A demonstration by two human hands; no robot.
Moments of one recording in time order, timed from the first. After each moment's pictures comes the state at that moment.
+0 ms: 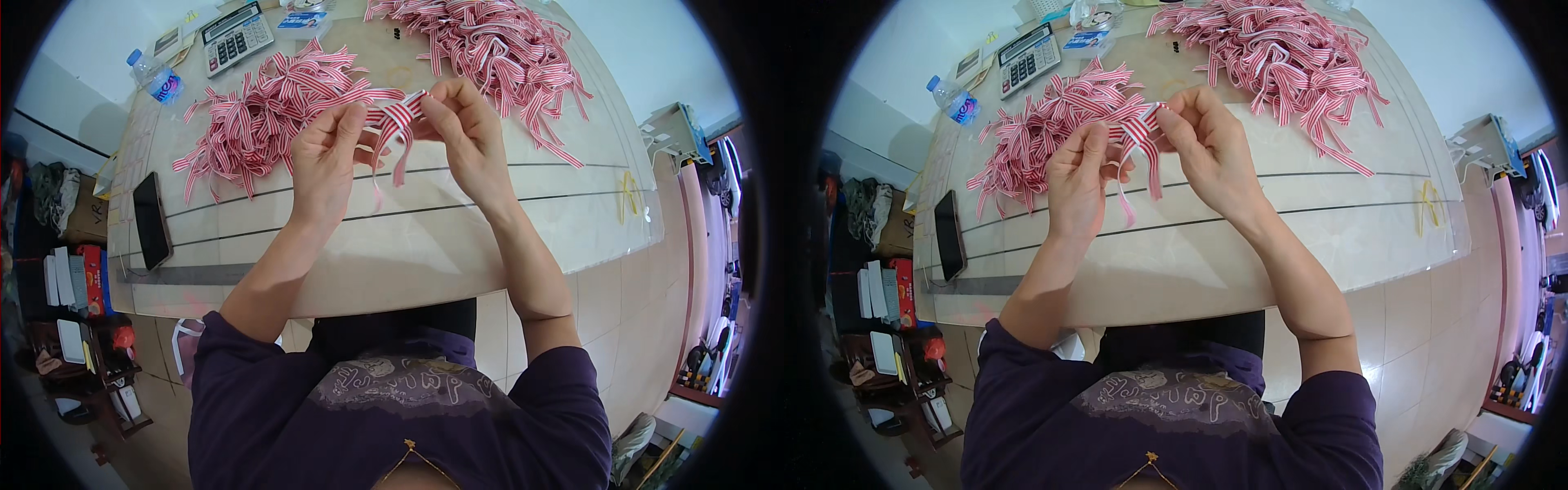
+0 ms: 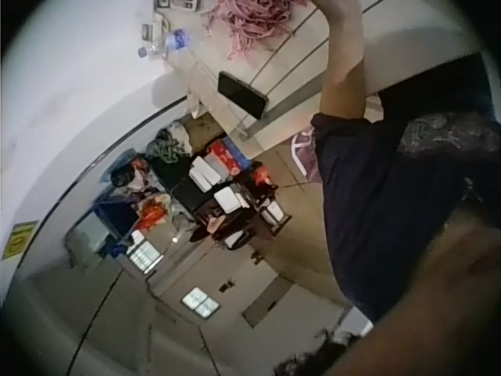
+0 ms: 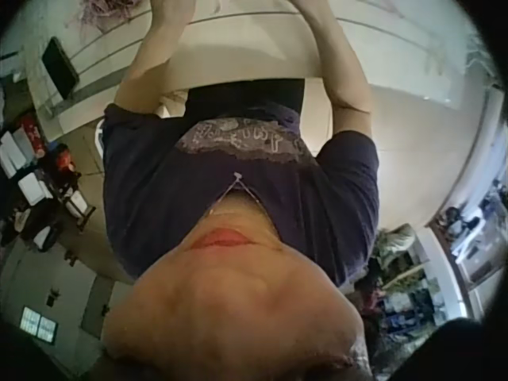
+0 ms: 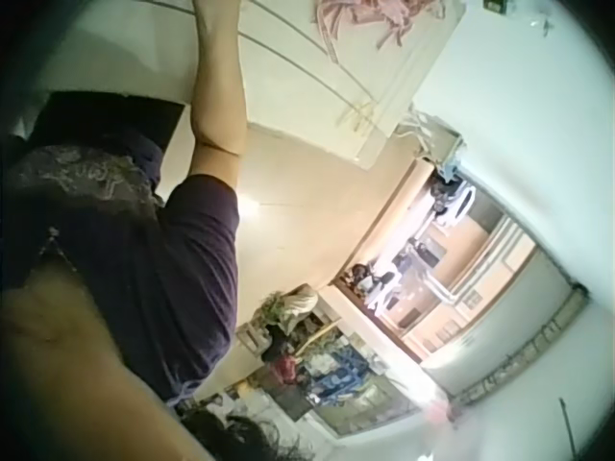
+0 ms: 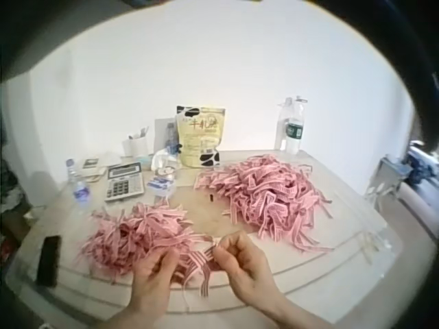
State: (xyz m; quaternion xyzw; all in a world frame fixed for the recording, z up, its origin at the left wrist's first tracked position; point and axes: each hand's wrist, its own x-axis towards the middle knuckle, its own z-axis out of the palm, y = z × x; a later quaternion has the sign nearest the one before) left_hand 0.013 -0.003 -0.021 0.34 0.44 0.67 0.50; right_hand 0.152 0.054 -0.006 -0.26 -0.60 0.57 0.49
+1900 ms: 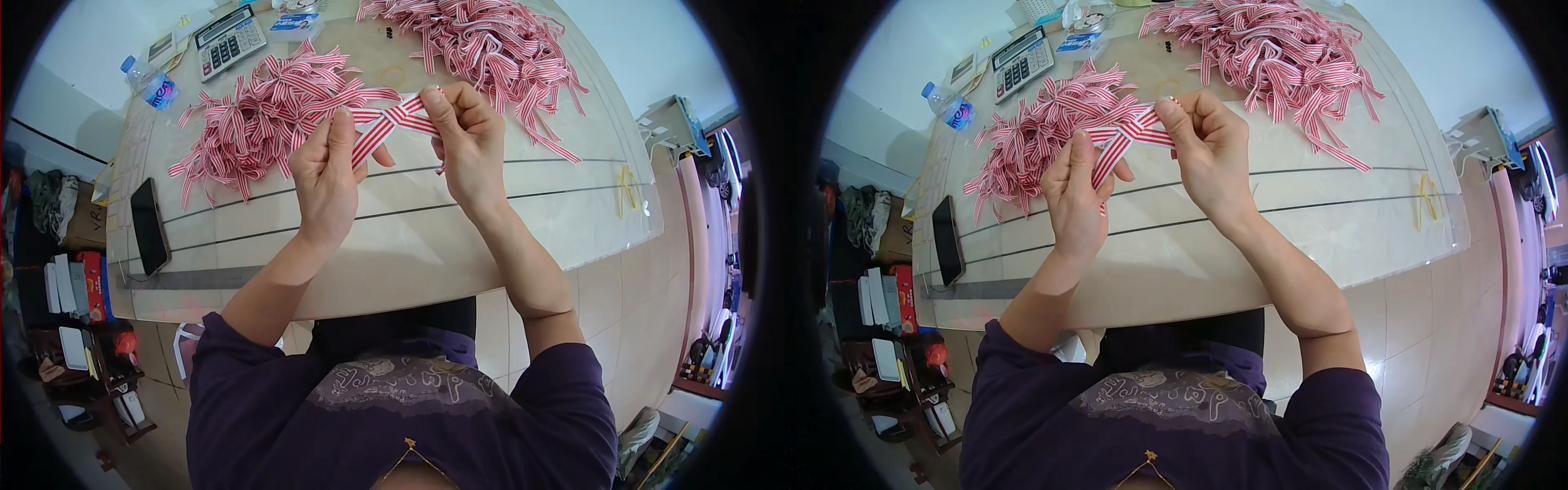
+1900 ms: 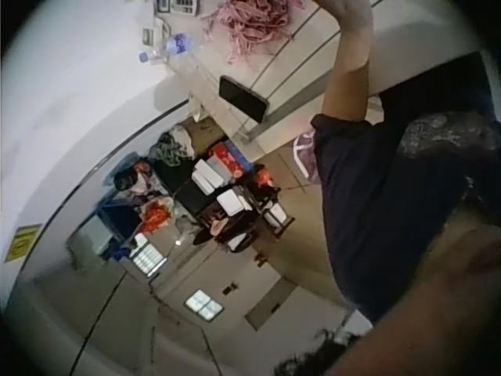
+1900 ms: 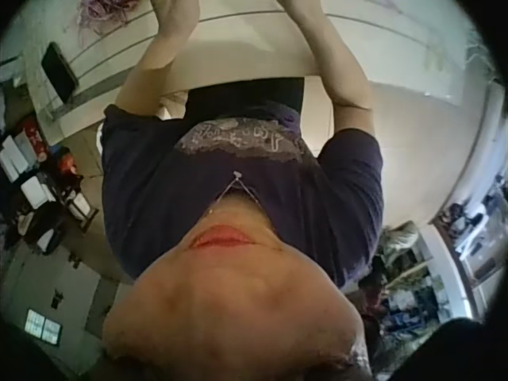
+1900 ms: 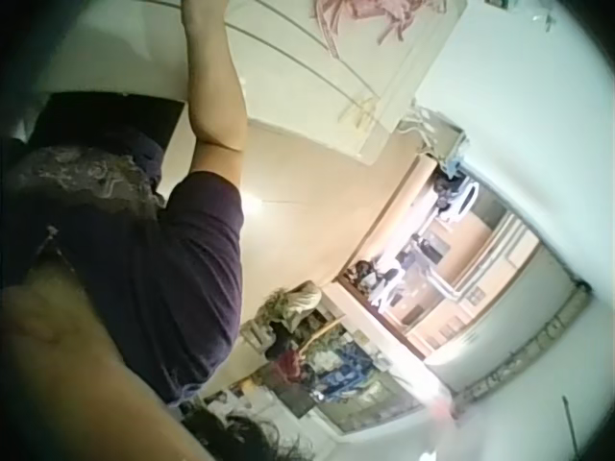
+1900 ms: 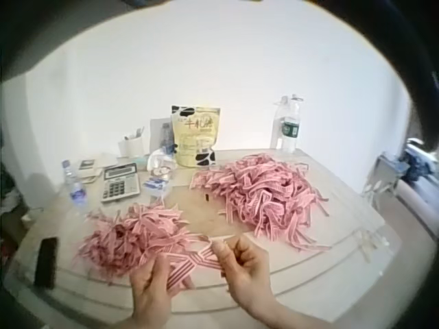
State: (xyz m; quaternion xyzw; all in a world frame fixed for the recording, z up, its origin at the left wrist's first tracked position) left_hand 0.035 -0.005 -0.015 0.42 0.47 0.65 0.43; right_hand 0.165 0.055 -0.005 -0.35 -0.55 0.56 0.52
